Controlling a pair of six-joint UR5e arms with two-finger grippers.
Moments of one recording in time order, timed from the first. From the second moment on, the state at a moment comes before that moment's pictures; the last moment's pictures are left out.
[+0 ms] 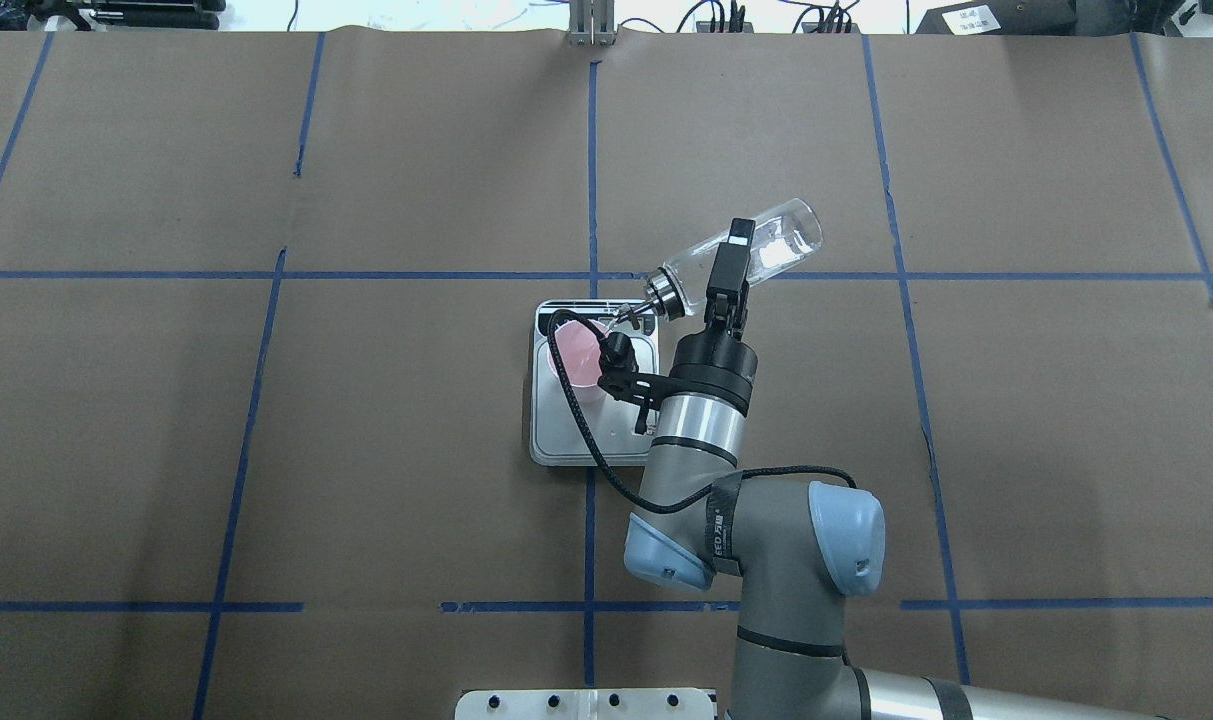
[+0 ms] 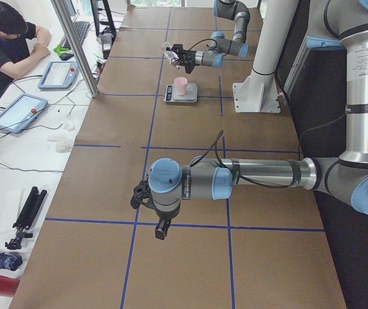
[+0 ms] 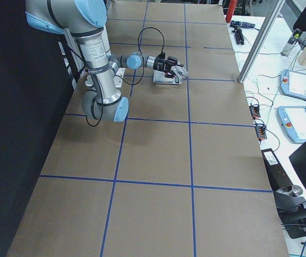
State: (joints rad) left arm -1.64 -1.46 -1.70 -1.56 -2.35 0.33; right arm 0.24 -0.99 1.69 -2.04 0.23 0.34
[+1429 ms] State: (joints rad) left arm -1.64 -1.46 -1.70 -1.56 -2.35 0.33; right arm 0.24 -1.01 1.69 -1.56 0.41 0.50
